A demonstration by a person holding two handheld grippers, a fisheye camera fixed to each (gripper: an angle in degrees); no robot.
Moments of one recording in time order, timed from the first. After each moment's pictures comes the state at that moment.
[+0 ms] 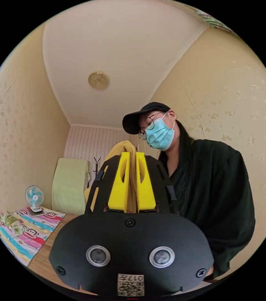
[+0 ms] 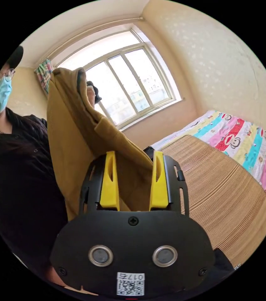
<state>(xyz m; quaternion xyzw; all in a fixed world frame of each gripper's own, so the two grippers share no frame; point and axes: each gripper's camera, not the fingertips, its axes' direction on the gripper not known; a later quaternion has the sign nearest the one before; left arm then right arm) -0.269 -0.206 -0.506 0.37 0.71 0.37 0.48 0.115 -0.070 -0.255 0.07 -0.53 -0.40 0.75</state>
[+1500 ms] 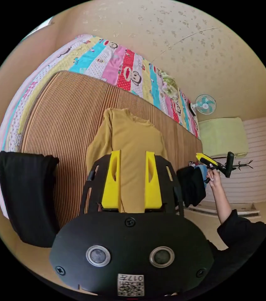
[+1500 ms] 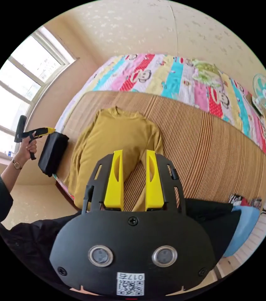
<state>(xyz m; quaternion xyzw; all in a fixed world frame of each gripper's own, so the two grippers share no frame) -0.304 -0.292 -0.046 -0.15 0.24 -0.11 0.95 0.030 -0.247 -0.026 -0.13 -0.13 -0.19 0.96</state>
